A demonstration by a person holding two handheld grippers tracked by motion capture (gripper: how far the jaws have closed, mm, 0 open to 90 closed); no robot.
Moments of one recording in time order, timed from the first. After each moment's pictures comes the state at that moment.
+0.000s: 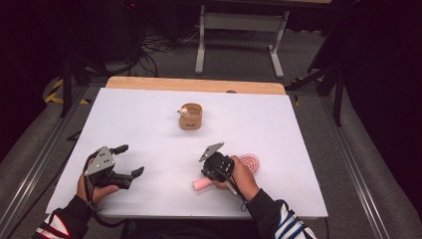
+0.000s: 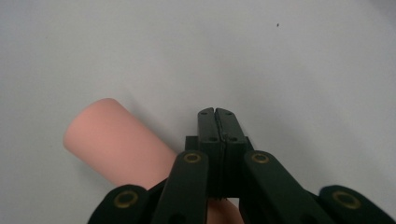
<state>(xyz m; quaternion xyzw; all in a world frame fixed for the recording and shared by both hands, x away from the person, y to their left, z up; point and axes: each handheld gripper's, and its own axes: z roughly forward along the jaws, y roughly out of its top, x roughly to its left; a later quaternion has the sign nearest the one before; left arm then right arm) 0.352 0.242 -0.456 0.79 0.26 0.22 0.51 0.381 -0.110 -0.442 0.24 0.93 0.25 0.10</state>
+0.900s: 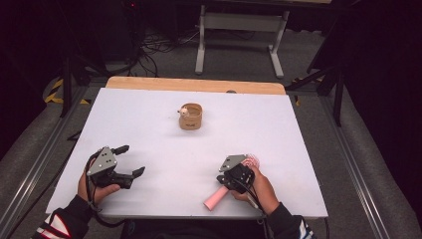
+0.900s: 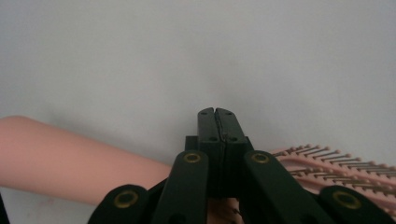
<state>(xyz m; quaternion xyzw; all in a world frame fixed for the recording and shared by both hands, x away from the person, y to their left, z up) 0.353 0.240 -0.457 0.80 0.26 0.23 0.49 0.349 -0.163 -0.445 0.25 0.92 0.28 0.12</state>
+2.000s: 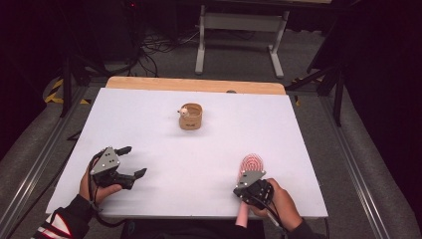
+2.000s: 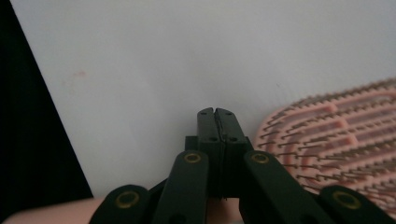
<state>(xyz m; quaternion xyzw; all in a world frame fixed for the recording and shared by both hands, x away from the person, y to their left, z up) 0.357 0.236 -0.461 0.81 0.26 0.22 0.48 0.310 -0.210 -0.443 0.23 0.93 0.25 0.14</state>
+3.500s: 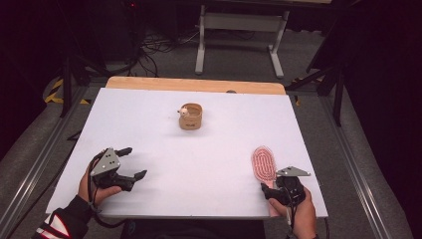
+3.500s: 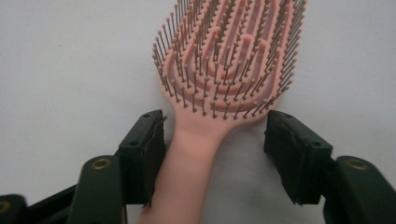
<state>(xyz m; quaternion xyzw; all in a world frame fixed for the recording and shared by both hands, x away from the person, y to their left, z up) 0.353 0.236 -0.458 0.81 0.25 0.21 0.48 0.303 -0.284 -0.451 0.54 0.77 0.27 0.22</state>
